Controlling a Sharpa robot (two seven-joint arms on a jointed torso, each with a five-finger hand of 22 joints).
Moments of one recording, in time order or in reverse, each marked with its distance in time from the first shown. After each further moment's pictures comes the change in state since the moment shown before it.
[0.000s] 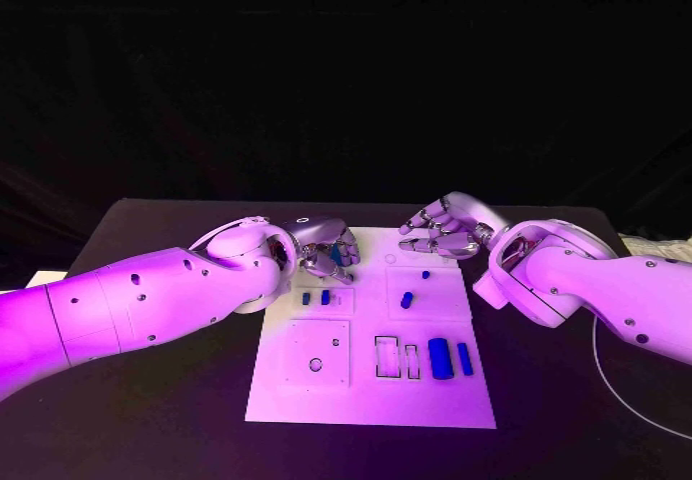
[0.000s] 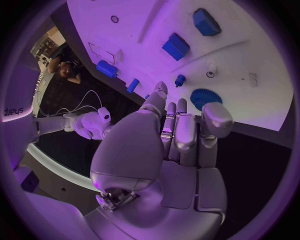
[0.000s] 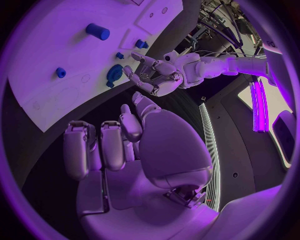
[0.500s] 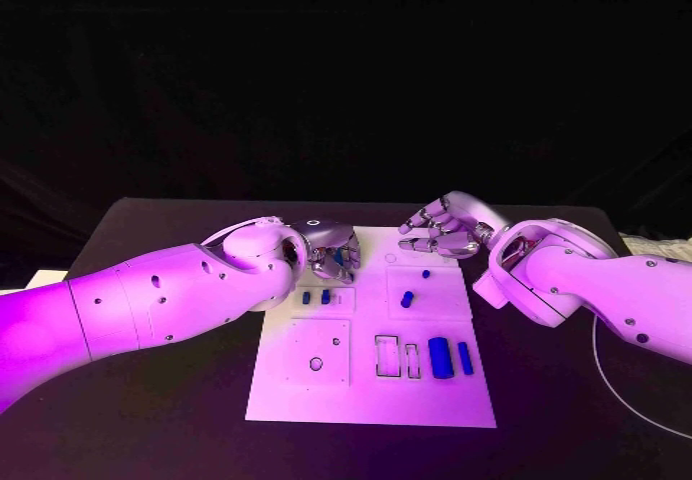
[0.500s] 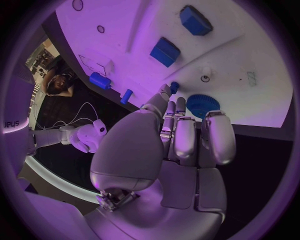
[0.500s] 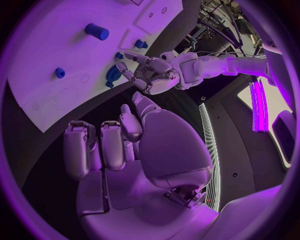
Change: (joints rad) left arm -0.005 0.050 0.000 -0.041 -0.095 0.059 -0.046; left_hand 0.004 0.004 0.124 -0.010 0.000 0.071 -0.002 -0.046 -0.045 0.082 -0.011 -0.065 -0.060 0.005 -0.002 0.058 0.025 -0.032 0.065 -0.009 0.173 0.150; right arm 0.000 0.000 0.000 0.001 0.000 -0.001 0.001; right_hand 0.000 0.000 0.000 0.000 0.000 0.000 0.000 0.000 0.000 0.000 0.000 0.000 0.000 0.000 0.000 0.000 0.000 0.000 0.000 0.000 0.000 0.000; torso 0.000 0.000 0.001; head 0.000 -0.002
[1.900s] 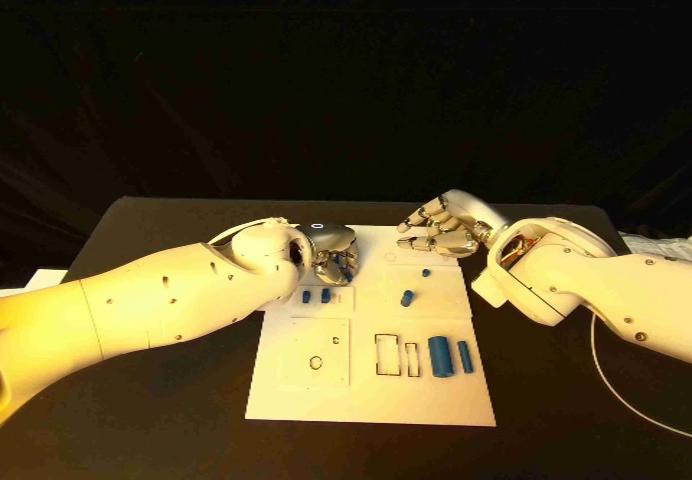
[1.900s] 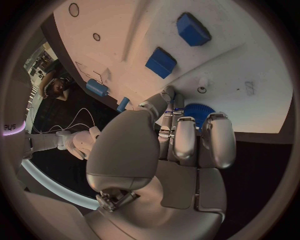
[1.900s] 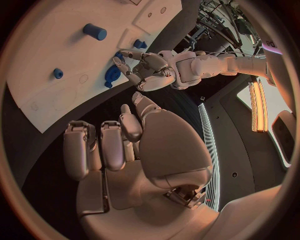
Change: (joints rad) left arm -0.015 0.019 0.009 -0.023 -0.029 0.050 -0.032; left_hand -0.039 -0.039 0.269 -0.036 -0.001 0.110 0.005 -0.040 -0.036 0.135 -0.010 -0.075 -0.041 0.003 0.003 0.019 -0.026 -0.015 0.007 0.007 0.049 0.000; right arm 0.000 0.002 0.000 0.002 0.000 0.000 0.003; right_hand 0.000 0.000 0.000 0.000 0.004 0.000 0.000 0.000 -0.001 0.000 0.000 0.000 0.000 0.000 0.000 0.000 0.000 0.000 0.000 0.000 0.000 0.001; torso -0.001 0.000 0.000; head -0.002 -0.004
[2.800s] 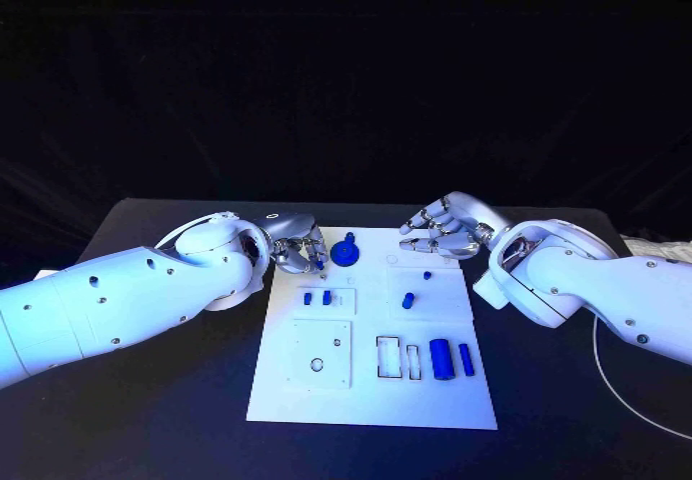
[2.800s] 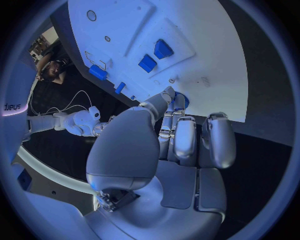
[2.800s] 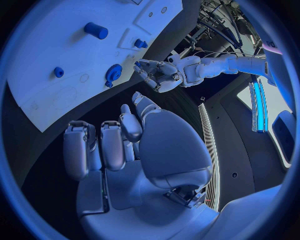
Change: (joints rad) left arm -0.001 -0.176 0.048 0.113 0.120 -0.058 -0.012; left_hand 0.000 0.000 0.015 -0.004 0.000 -0.004 0.011 -0.012 -0.007 -0.002 0.009 -0.019 -0.004 0.000 0.007 0.000 -0.002 0.000 0.000 0.000 0.000 0.000; right arm 0.000 -0.002 0.000 -0.004 0.000 0.000 0.001; right_hand 0.000 0.000 0.000 0.000 0.000 0.000 0.000 0.000 0.000 0.000 0.000 0.000 0.000 0.000 0.000 0.000 0.000 0.000 0.000 0.000 0.000 0.000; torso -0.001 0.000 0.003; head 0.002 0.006
